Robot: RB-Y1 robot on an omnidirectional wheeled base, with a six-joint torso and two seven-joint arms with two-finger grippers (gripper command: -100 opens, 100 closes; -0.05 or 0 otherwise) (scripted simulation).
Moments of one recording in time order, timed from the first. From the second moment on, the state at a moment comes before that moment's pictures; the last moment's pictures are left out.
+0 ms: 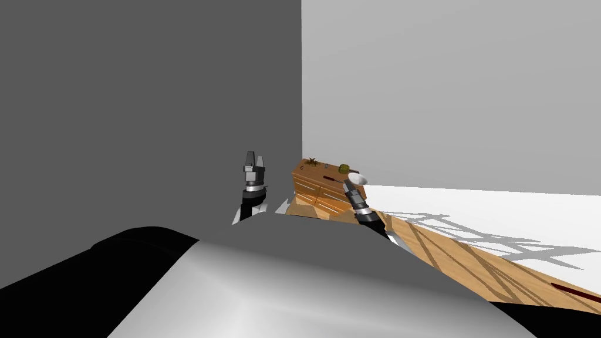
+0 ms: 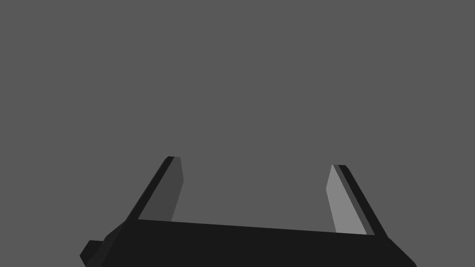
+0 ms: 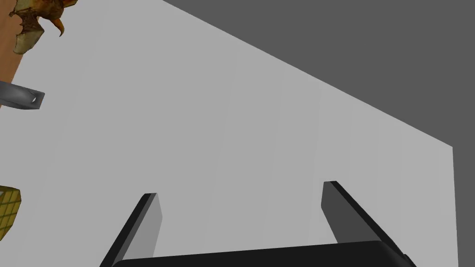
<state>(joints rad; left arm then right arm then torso) 0.53 -0.02 -0.04 -2.38 -0.11 -0.53 -0.14 0.61 -0.45 0.07 -2.06 0.15 -0.51 -0.07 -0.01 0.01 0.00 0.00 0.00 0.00</state>
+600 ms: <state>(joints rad) 0.53 -0.02 -0.04 -2.38 -0.11 -0.53 -0.14 0.65 -0.60 0.13 -1.95 0.21 -0.55 -0.09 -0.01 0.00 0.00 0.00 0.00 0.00</state>
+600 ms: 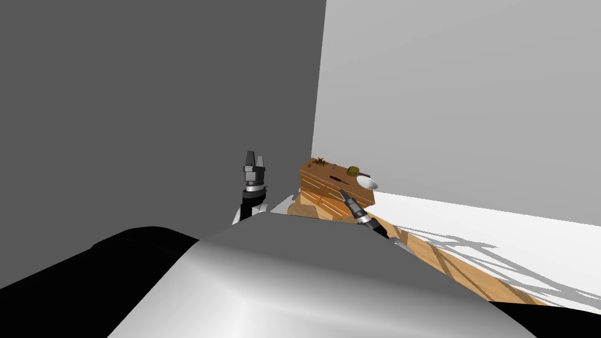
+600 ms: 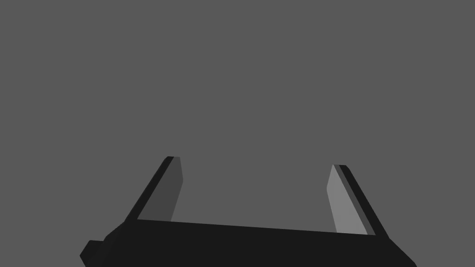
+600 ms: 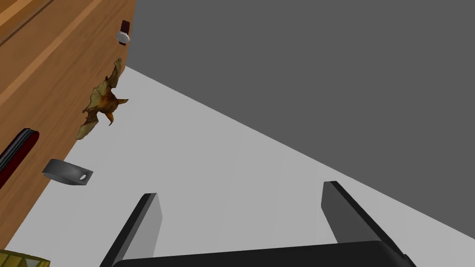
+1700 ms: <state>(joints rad) 0.53 -0.02 -0.04 -2.38 -0.11 -0.53 -0.14 0.70 -0.88 0.25 -1.71 0.31 -0.59 -0.12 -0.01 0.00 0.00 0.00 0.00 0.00</state>
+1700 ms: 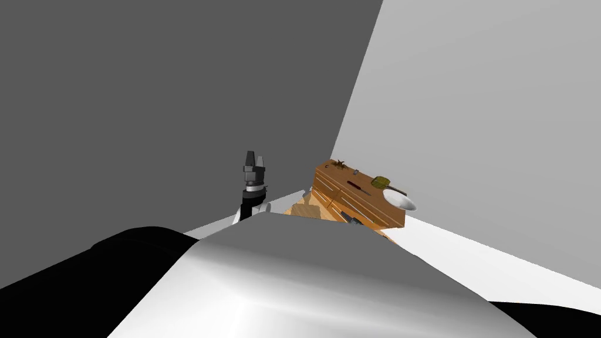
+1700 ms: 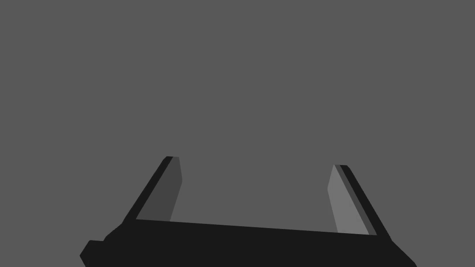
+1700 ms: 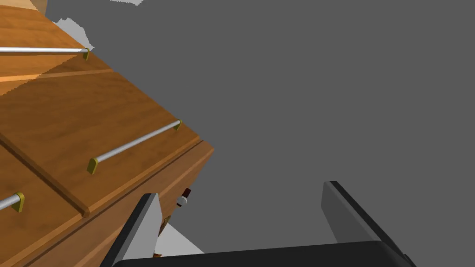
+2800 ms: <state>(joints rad) 0.53 -0.02 -0.04 -2.38 -0.11 -0.53 -0.14 0.73 -1.15 0.38 -1.48 0.40 -0.59 -0.16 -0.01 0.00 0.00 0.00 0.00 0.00</state>
